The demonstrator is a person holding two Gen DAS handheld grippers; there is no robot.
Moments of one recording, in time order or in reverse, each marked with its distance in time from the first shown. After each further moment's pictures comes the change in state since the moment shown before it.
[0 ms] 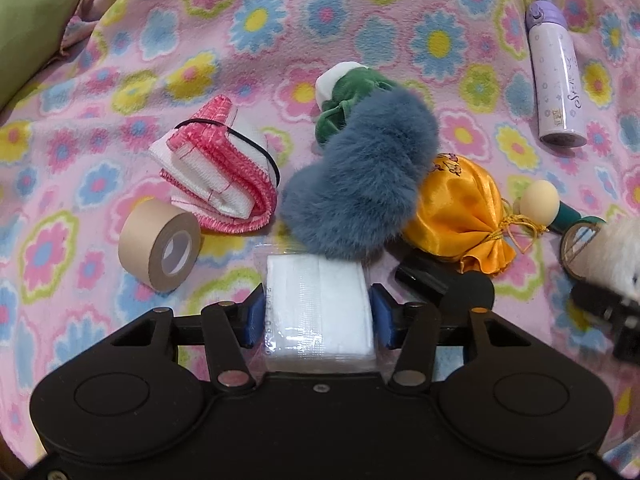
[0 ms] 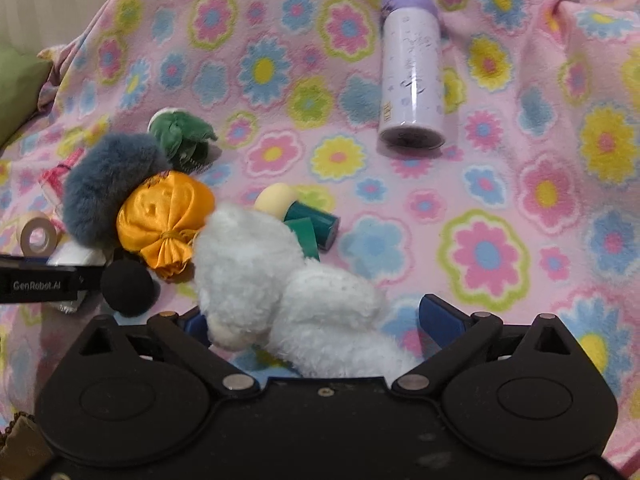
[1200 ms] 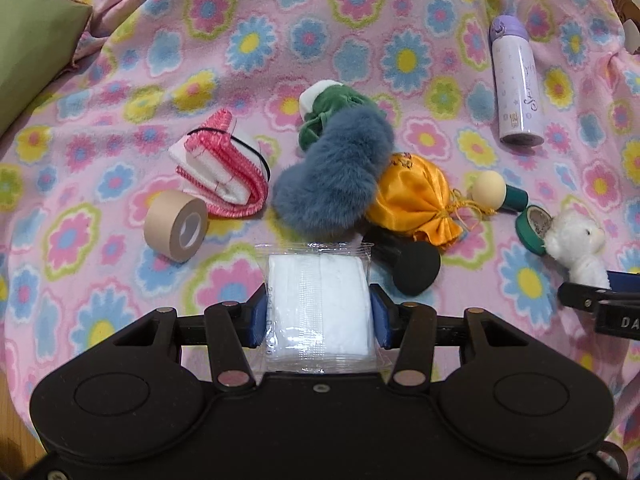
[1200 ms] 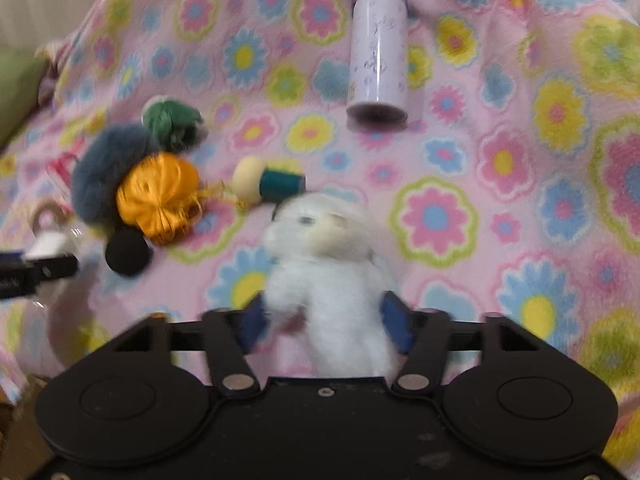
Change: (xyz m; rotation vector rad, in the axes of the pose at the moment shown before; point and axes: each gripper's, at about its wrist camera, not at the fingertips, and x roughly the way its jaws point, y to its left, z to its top) left arm -0.045 -0.007 -0.018 0.018 -0.033 -0.030; right arm -0.023 -0.021 -0.011 -0.007 0.119 -0.003
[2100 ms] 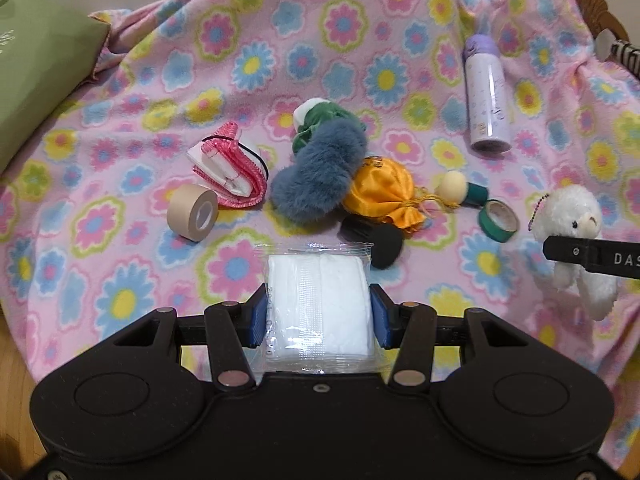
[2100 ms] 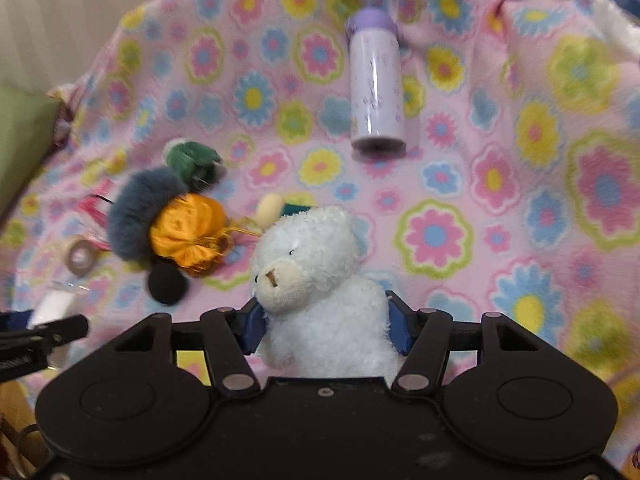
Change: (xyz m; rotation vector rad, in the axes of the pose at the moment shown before) left arm -0.057 -0.009 -0.025 -0.005 -0.056 -0.014; right arm -0.060 -0.004 -0.001 0.075 -0.118 0.086
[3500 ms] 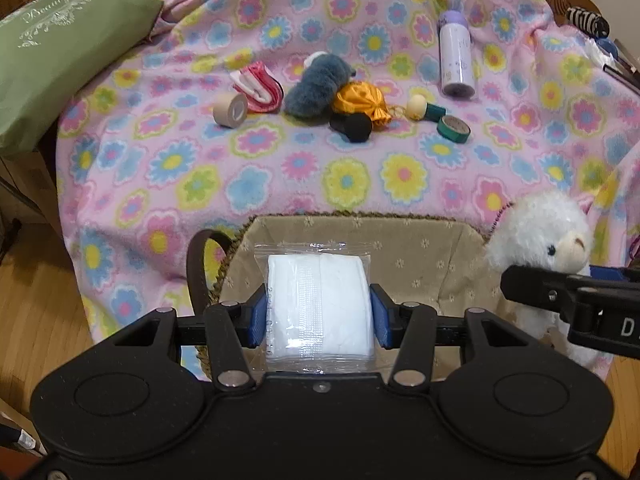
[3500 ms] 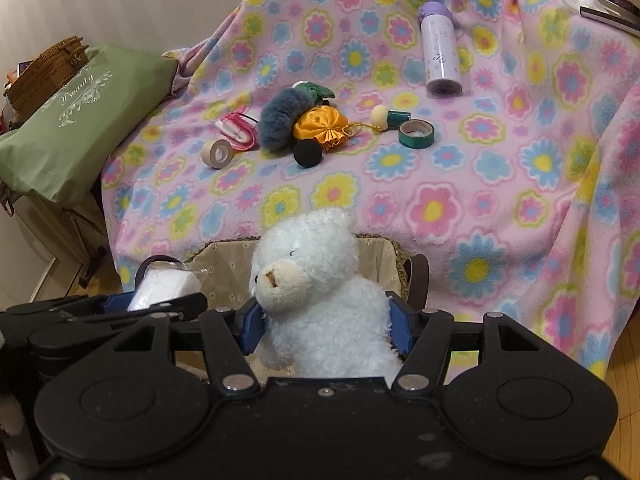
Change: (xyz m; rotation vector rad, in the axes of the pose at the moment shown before) left arm -0.093 -0.028 -0.125 -0.028 0.007 0.061; right arm -0.128 0.032 -0.145 -0.047 0.042 0.168
